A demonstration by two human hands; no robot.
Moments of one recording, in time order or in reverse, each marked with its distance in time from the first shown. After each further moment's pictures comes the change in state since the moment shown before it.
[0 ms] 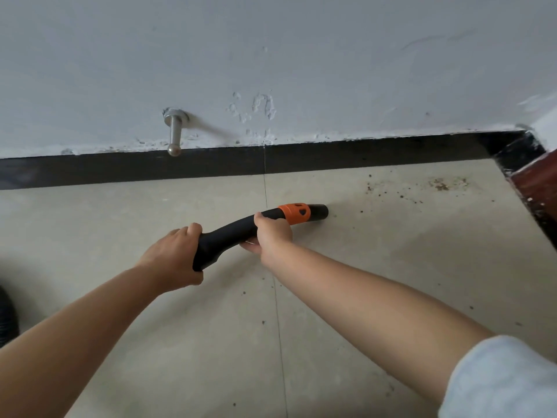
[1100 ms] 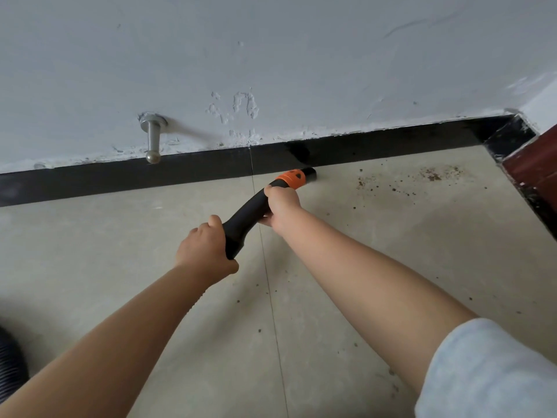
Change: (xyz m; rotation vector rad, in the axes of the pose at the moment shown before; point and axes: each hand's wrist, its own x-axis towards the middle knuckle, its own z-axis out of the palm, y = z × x) left_hand 0.019 0.062 -0.005 -0.143 0.035 -0.107; right_hand 0.022 -0.057 -0.009 -0.031 0.012 -0.058
